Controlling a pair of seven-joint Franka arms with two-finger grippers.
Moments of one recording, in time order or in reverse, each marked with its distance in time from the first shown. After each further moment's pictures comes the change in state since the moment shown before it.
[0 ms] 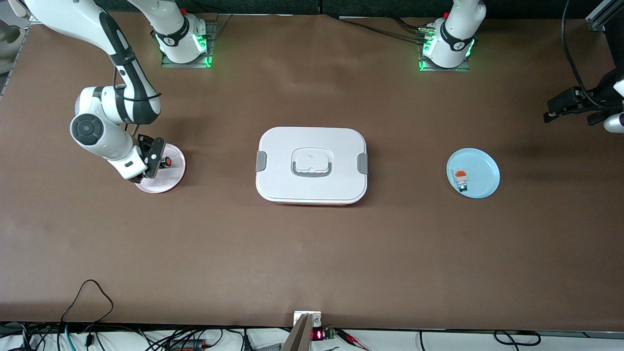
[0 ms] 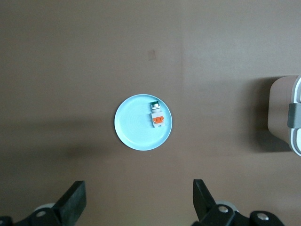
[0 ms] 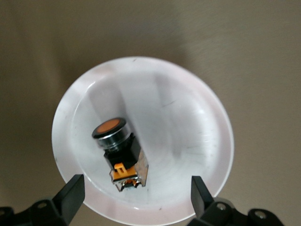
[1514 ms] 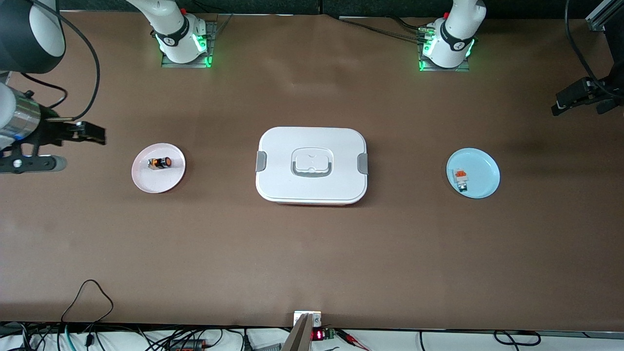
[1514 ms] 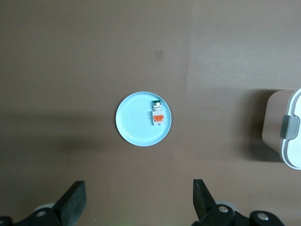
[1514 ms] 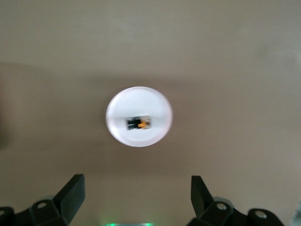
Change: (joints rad) left arm -0.134 -0.022 0.133 0.032 0.000 -0.044 -0.117; right arm 0.050 -0.050 -0.020 0.841 0.001 -0.966 1.207
